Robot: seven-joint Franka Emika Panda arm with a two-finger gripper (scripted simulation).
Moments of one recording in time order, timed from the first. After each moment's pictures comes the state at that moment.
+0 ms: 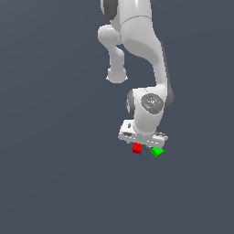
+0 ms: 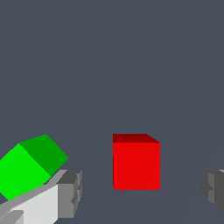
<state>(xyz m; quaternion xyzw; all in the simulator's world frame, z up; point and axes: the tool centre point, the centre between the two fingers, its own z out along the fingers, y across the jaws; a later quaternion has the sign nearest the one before) 0.045 0.106 0.068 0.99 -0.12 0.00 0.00</state>
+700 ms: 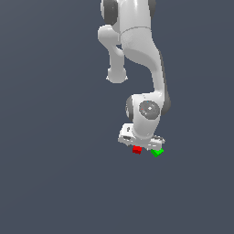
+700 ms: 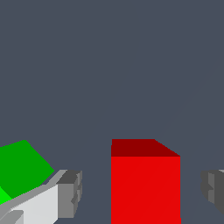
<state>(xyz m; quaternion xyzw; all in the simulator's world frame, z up) 0.044 0.105 0.037 0.99 -0.12 0.00 0.00</state>
